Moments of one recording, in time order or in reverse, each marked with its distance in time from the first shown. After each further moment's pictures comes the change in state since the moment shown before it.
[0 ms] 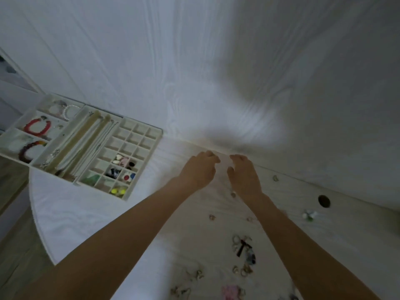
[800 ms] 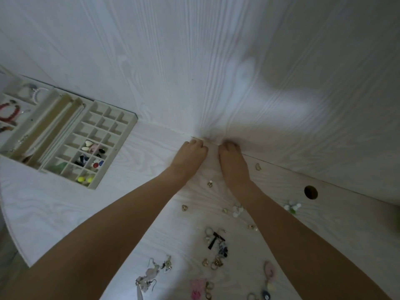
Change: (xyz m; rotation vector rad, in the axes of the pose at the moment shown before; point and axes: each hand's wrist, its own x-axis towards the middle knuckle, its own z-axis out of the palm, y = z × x) left_hand 0.042 0.029 0.042 0.431 0.121 0.113; right_hand 0.028 0.064 0.018 -0.211 0.060 -0.198
